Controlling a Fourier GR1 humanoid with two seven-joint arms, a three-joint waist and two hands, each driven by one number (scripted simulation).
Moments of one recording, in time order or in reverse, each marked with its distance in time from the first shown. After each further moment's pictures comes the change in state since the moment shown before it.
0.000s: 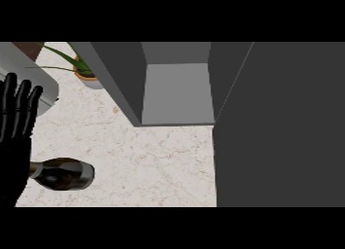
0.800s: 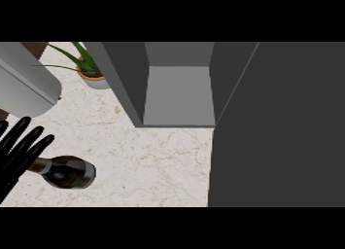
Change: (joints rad) left arm 0.189 0.287 0.099 0.085 0.961 -0.530 0.187; right arm 0.195 -0.046 0.151 -0.186 -0.195 0.170 0.171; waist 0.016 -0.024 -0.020
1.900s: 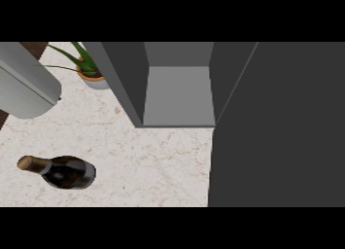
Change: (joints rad) left arm 0.173 0.467 0.476 0.132 0.911 -0.124 0.356; right arm 0.067 -0.029 0.096 -0.158 -0.013 -0.076 0.192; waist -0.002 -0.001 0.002
